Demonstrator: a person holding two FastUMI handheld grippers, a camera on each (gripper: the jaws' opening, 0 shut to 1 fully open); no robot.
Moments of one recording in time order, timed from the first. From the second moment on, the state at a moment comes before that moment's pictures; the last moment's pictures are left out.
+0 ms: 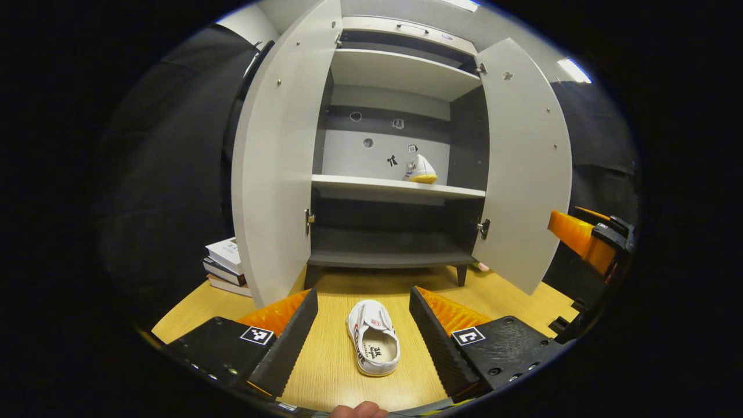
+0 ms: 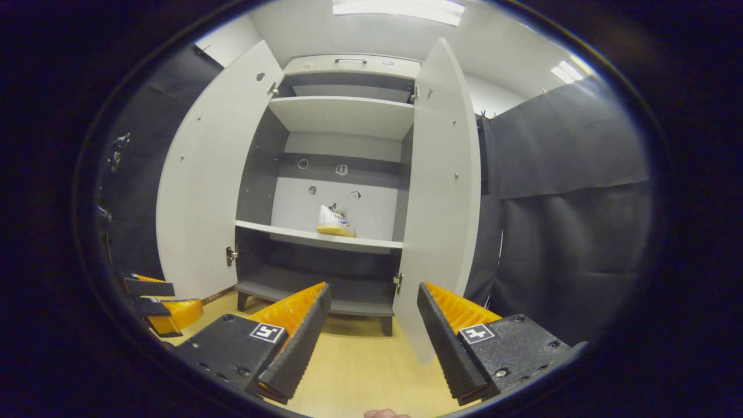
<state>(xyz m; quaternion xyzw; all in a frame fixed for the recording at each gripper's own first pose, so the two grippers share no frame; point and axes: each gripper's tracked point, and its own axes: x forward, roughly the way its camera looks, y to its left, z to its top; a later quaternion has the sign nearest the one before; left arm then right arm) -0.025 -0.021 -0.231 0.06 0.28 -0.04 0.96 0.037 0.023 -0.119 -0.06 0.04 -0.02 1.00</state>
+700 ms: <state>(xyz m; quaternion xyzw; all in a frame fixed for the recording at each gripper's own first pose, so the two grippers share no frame) -0.029 0.027 -0.391 0.06 0.48 -0.02 0.88 0.034 -0.016 -0.141 -0.04 0.09 -0.05 0.99</state>
